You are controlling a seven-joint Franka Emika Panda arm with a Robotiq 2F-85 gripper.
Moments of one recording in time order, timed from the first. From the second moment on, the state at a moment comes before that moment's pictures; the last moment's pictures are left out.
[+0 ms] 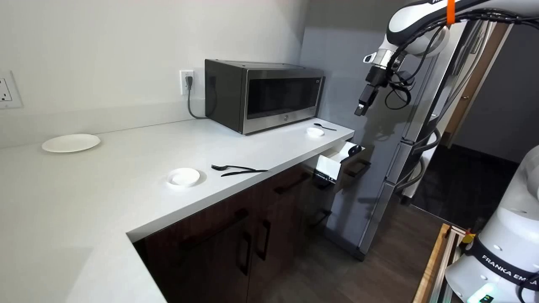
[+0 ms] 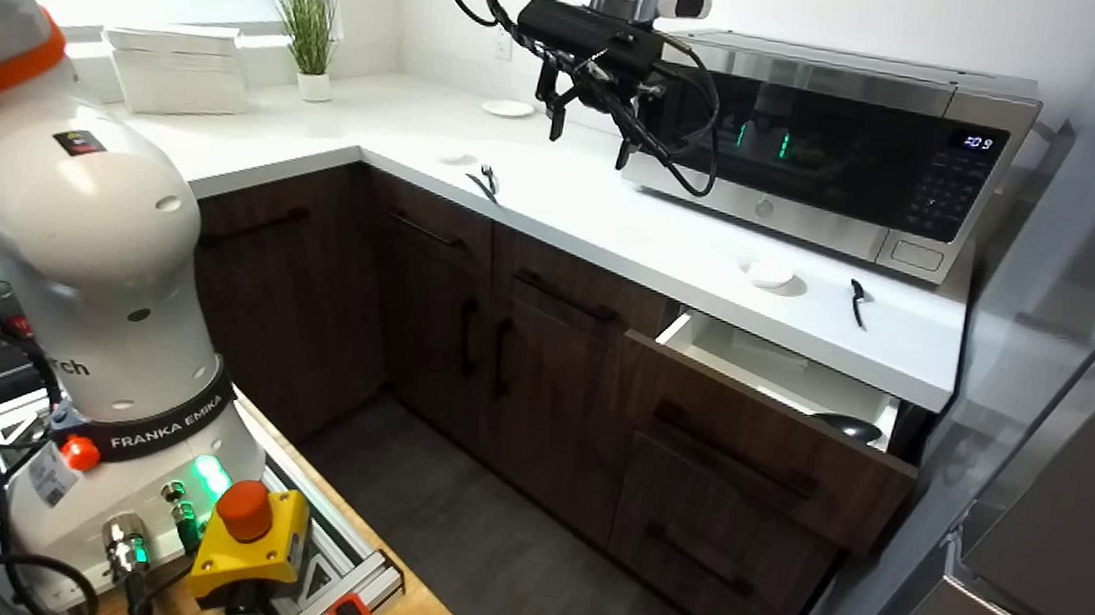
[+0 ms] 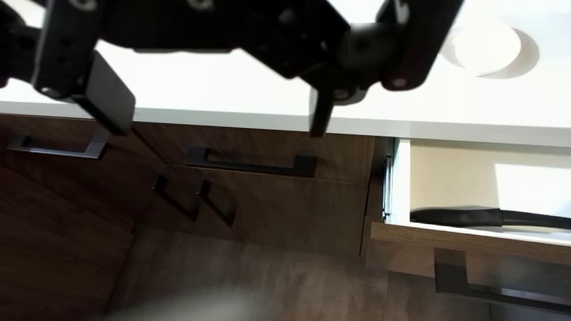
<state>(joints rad) 0.01 -0.29 -0.37 -2.30 0.13 2.09 -0.63</state>
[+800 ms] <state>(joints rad) -0.13 -0.10 -0.33 -2.23 0.13 2.26 -0.32</state>
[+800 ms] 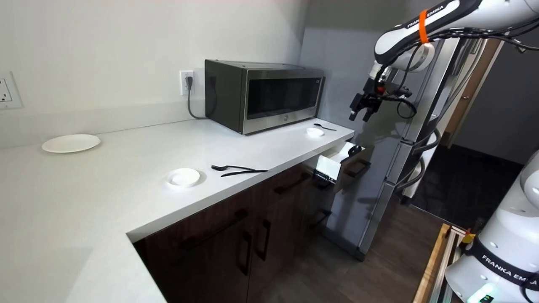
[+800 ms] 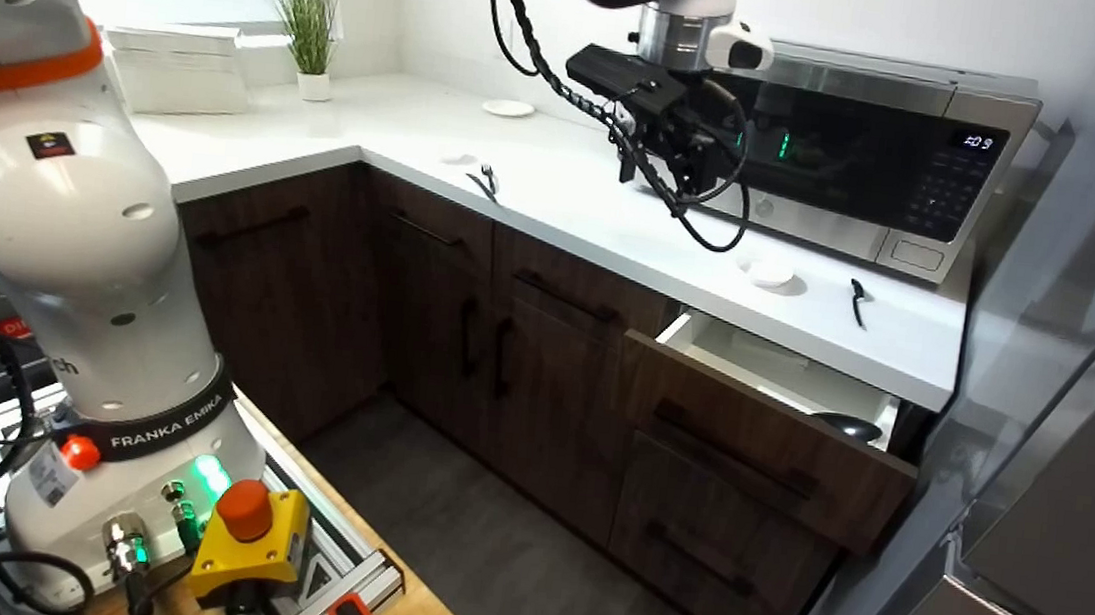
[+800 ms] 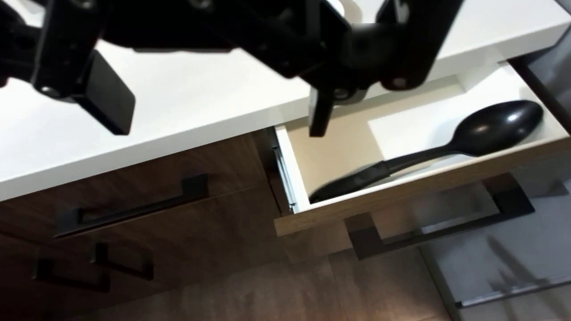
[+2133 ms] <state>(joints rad) -0.25 0.32 -0.35 -2.04 0.06 2.48 0.47</state>
